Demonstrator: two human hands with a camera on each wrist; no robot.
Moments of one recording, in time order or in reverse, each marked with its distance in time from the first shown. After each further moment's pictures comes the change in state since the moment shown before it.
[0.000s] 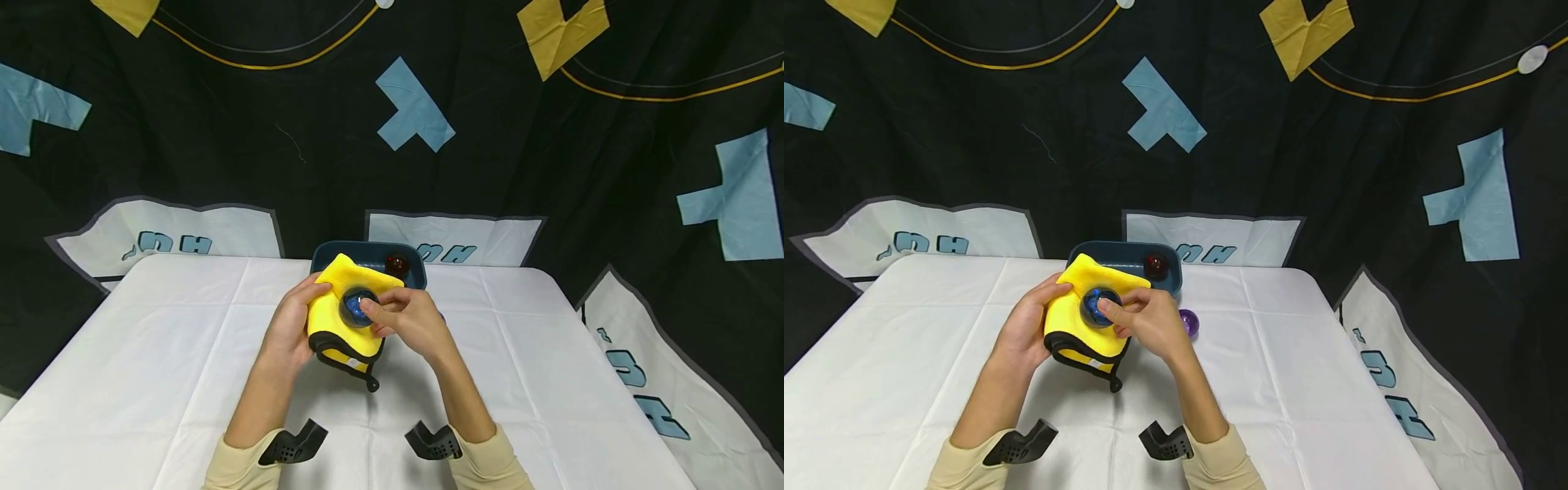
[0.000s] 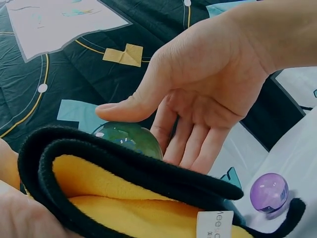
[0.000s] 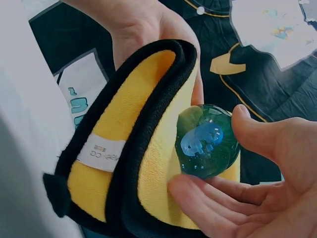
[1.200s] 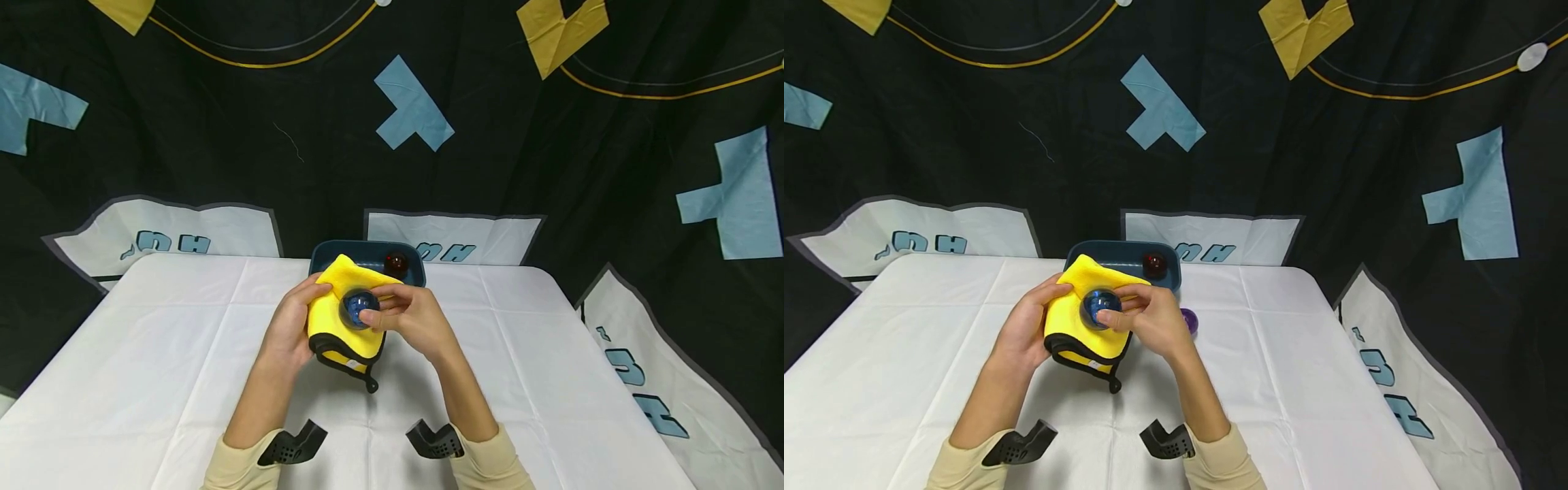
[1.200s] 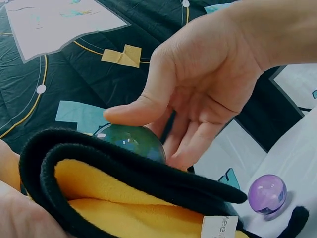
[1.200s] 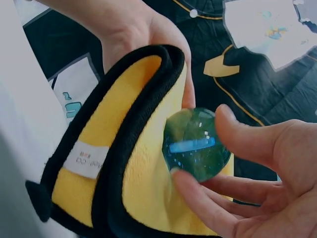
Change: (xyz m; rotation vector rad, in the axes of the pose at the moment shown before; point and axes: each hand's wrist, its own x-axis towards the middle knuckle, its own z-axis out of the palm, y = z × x) left_hand -0.001 -0.001 0.003 0.012 -0.008 -0.014; right_hand -0.004 -0.004 -0.006 0.009 -0.002 -0.018
